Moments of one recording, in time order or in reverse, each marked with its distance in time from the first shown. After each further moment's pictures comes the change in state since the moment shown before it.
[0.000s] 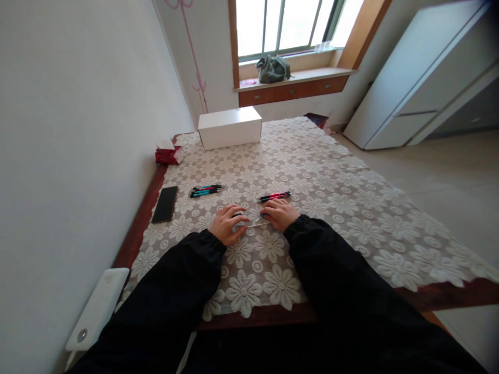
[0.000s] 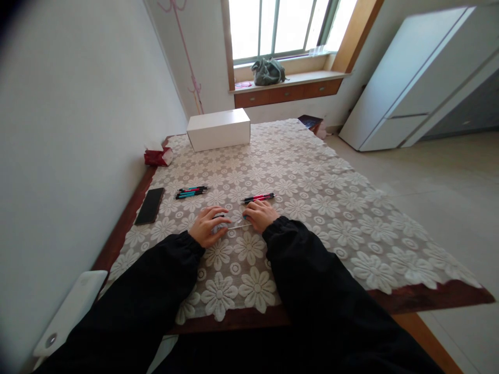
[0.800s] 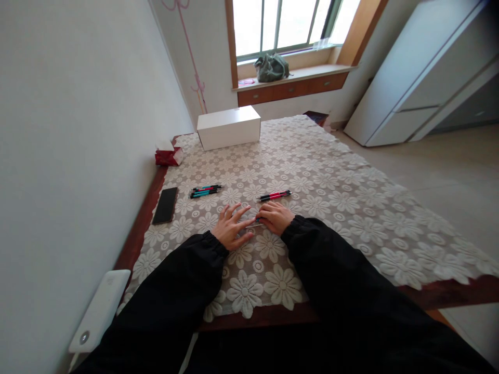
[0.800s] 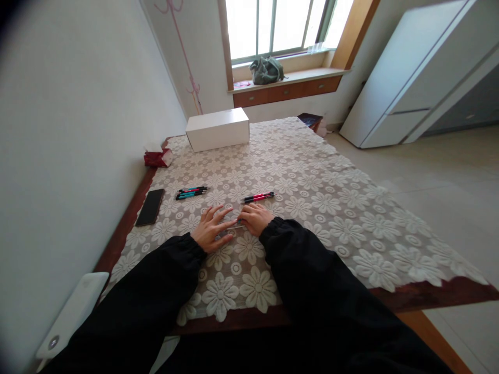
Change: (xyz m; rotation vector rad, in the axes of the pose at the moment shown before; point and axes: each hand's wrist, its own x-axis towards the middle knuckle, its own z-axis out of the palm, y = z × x) left_hand -0.003 0.009 0.003 0.138 -0.151 0.038; right_hand 0.002 -0.017 0.006 0.052 0.016 -0.033
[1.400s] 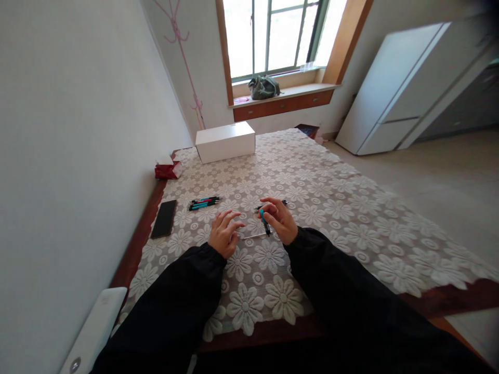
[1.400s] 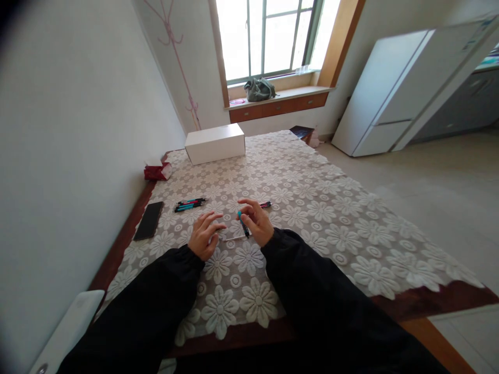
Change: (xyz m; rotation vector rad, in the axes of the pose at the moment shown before) left_hand 0.000 -0.006 -0.001 -0.052 0.254 -0.136; right_hand 0.010 -0.027 -0.022 1.032 0.497 0.260
